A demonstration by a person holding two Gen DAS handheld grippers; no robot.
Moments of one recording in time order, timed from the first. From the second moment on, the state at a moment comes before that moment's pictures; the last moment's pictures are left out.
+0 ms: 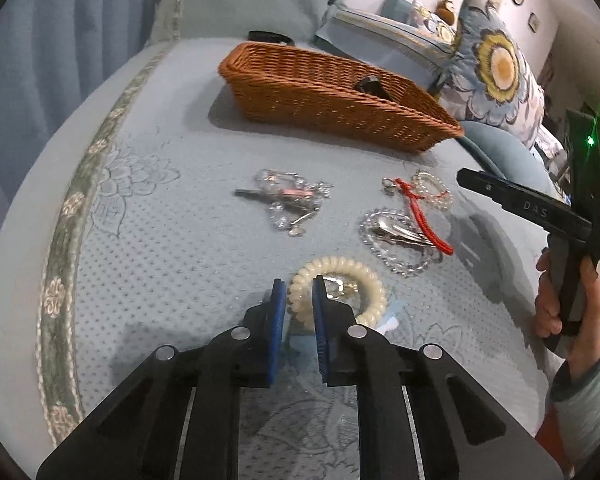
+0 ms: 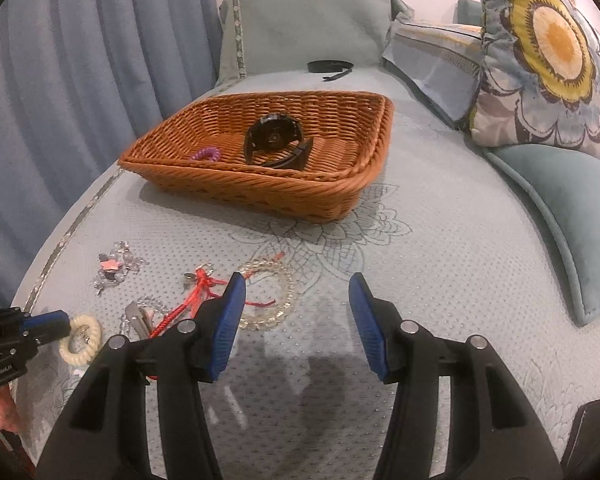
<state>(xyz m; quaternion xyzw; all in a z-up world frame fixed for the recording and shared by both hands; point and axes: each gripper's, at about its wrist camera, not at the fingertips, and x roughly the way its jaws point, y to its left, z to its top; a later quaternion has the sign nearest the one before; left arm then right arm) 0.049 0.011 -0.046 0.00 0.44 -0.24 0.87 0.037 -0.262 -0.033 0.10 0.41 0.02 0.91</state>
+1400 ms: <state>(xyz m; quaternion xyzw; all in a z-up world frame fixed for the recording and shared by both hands) 0.040 0.024 -0.021 -0.08 0.34 -0.23 0.91 0.022 -0.247 0.004 0.06 0.32 0.04 0.94</state>
